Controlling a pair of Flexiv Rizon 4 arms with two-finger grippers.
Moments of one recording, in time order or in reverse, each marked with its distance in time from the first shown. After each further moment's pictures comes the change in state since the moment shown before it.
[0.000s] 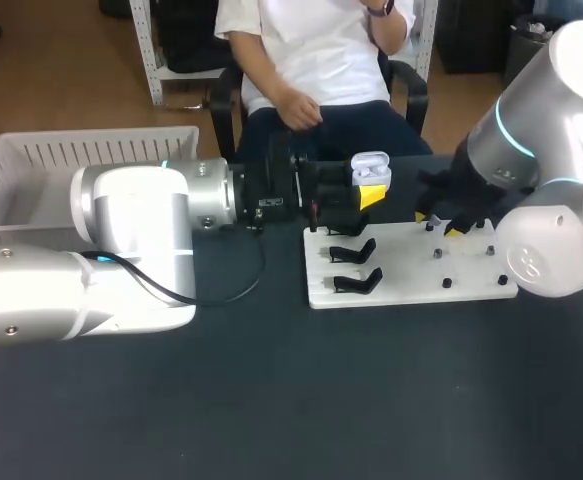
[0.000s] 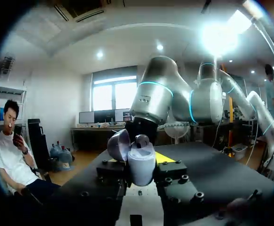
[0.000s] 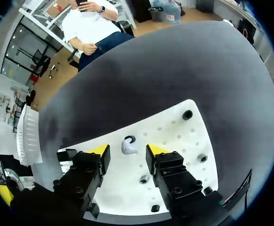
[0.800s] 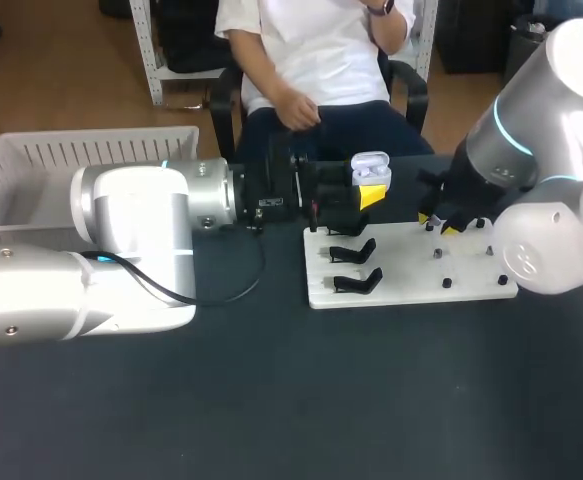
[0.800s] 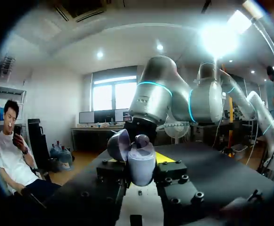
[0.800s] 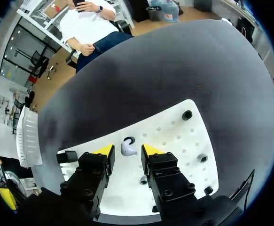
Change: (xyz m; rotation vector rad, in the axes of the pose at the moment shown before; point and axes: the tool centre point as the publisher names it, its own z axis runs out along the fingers) left arm 0.000 0.000 0.000 0.000 0.000 0.000; right arm -0.001 0.000 0.001 0.008 0.003 0.015
